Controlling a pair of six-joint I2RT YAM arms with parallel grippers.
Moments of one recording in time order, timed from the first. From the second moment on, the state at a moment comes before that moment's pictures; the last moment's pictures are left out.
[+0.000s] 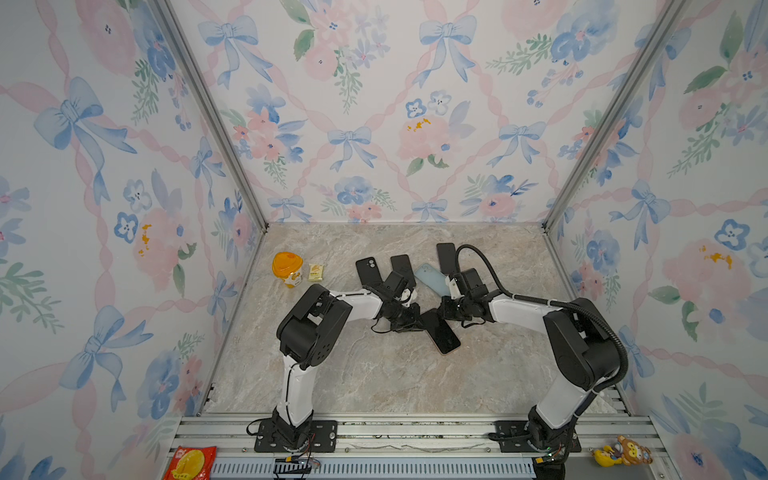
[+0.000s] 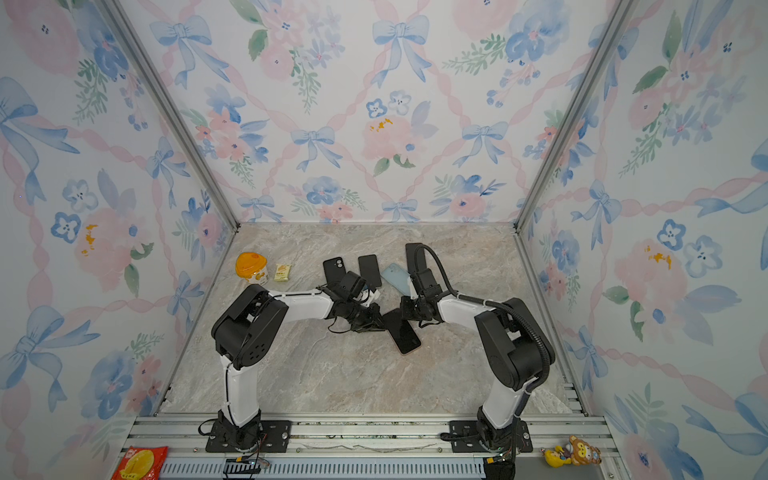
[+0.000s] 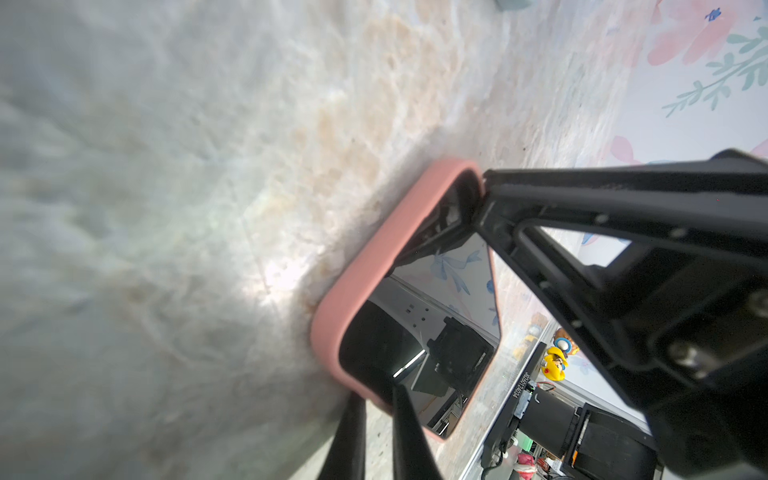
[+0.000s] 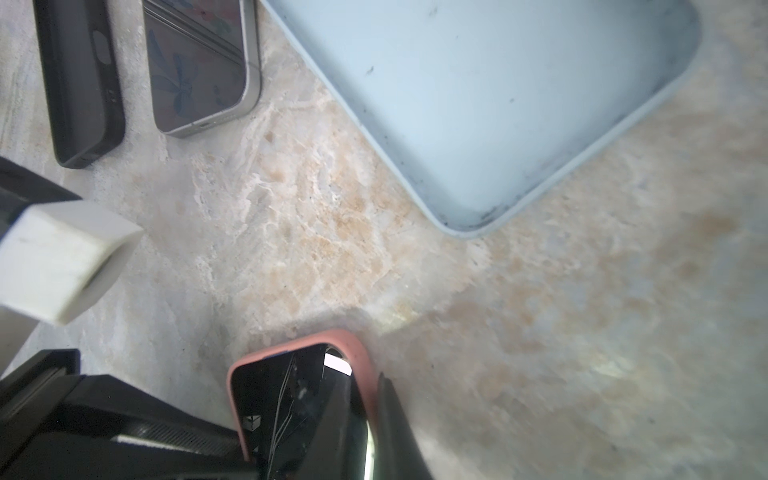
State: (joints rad) left arm -0.64 2.00 1.14 -0.19 0.62 -0.71; right arm 0.47 1.75 0.93 -0.19 -0.21 0.49
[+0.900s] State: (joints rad) left arm -0.57 1.75 0.86 -0.12 0.52 -0.67; right arm 0.75 1.59 0.95 -0.55 0.12 0.37
